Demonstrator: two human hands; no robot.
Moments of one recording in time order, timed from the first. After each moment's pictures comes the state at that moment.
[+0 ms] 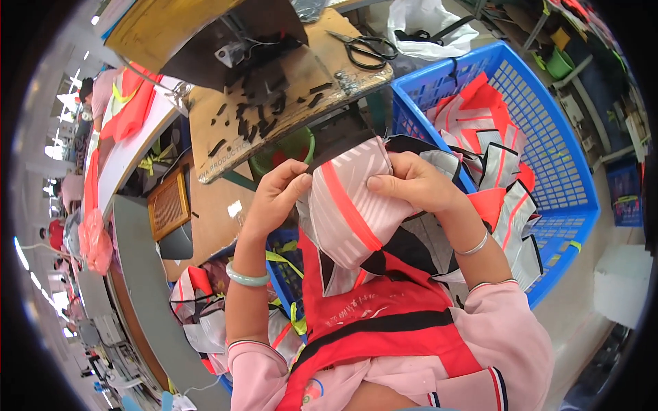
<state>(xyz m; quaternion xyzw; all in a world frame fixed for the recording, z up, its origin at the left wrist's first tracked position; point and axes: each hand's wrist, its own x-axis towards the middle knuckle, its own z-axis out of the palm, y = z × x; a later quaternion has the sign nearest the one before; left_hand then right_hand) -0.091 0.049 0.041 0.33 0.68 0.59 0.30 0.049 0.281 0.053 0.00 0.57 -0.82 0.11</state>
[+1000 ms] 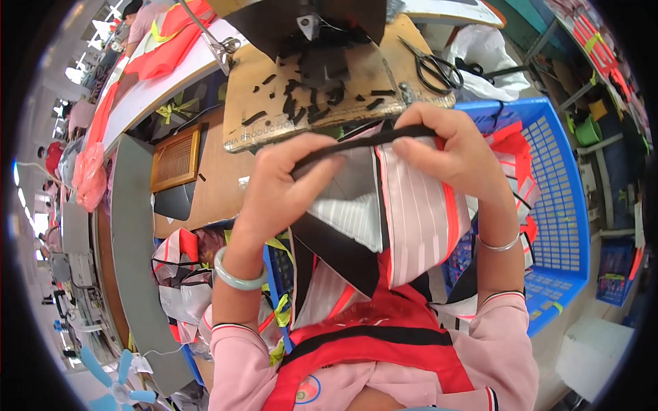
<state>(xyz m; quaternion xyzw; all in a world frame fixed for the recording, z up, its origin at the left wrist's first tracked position) -0.088 0.038 0.115 0.32 0.80 0.51 0.05 -0.031 0.277 0.126 -0.10 0.85 -0.52 -0.07</state>
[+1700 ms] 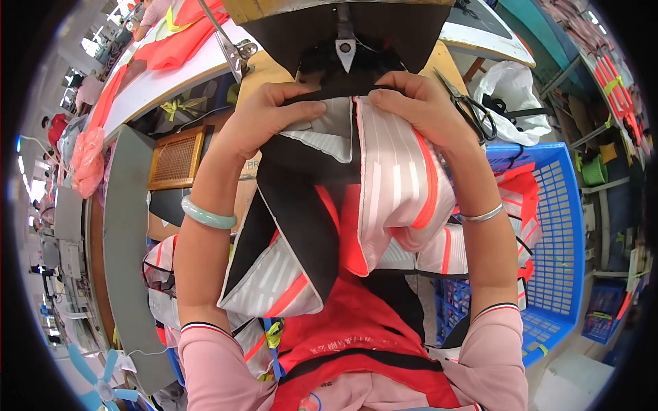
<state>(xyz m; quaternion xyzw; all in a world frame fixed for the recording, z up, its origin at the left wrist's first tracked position) -0.252 0.026 0.112 0.21 0.75 0.58 0.25 -0.192 0.270 0.091 -0.08 0.77 -0.63 -0.01</state>
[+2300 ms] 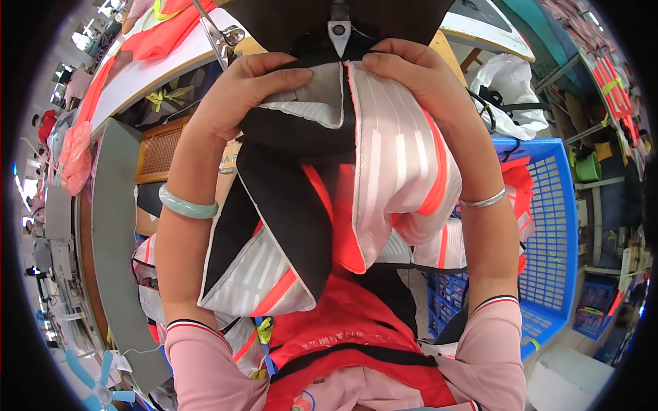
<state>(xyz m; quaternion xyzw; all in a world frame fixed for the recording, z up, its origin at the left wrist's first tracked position) -0.268 0.027 0.118 0.17 0.68 0.66 0.27 -0.209 0.270 0.100 -0.06 0.68 -0.73 0.00</state>
